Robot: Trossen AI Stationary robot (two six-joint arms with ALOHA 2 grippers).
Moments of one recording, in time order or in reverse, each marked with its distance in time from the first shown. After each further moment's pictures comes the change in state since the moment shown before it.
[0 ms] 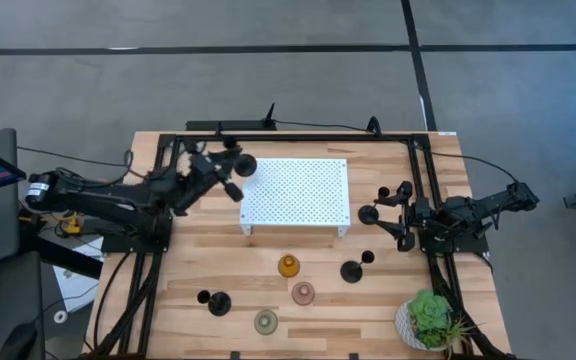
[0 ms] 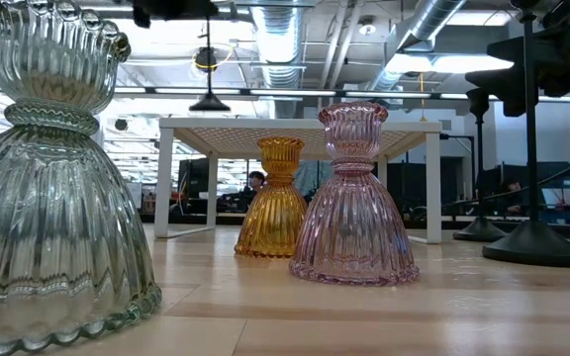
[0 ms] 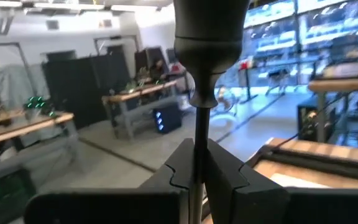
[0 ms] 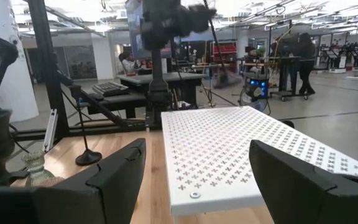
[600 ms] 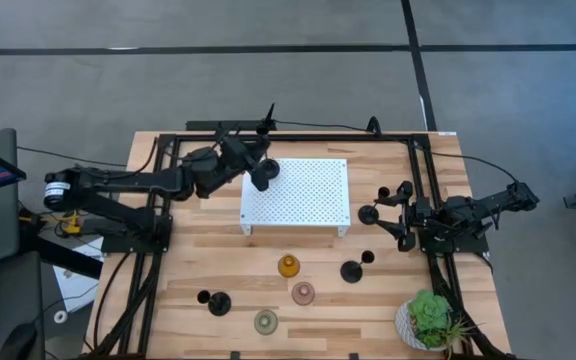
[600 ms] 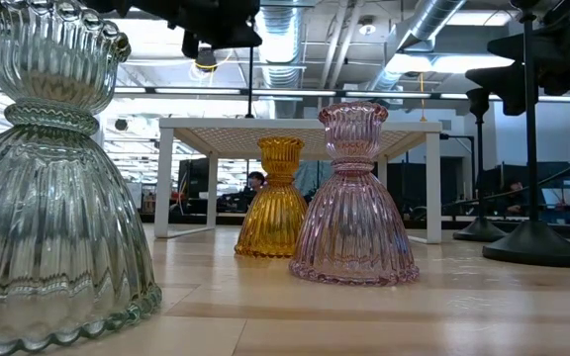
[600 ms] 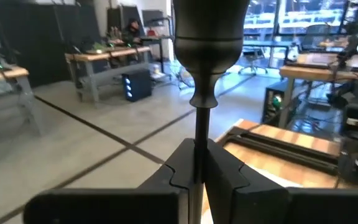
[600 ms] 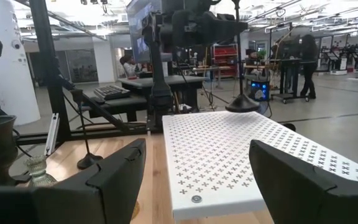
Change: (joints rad) left arm 0.178 0.240 0.188 -0.160 0.270 -0.285; right arm 0.001 0.000 0.000 0.010 -0.003 0.000
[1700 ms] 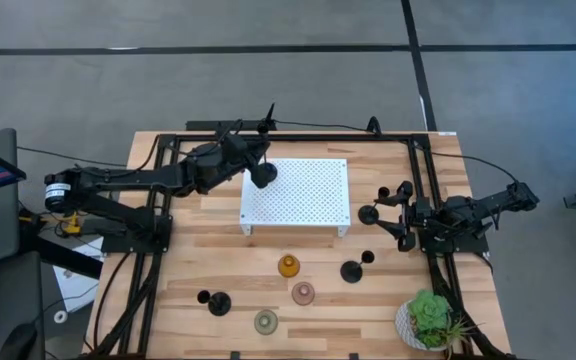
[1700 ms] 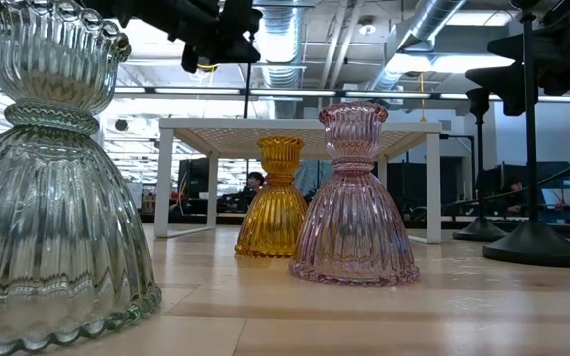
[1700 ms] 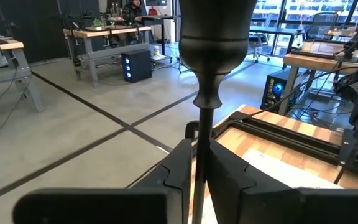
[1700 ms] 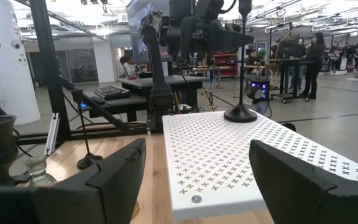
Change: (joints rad) left arm 0.050 0.008 -0.001 -0.074 0.040 -0.085; right arm 0.000 0.000 0.000 0.000 0.000 0.000
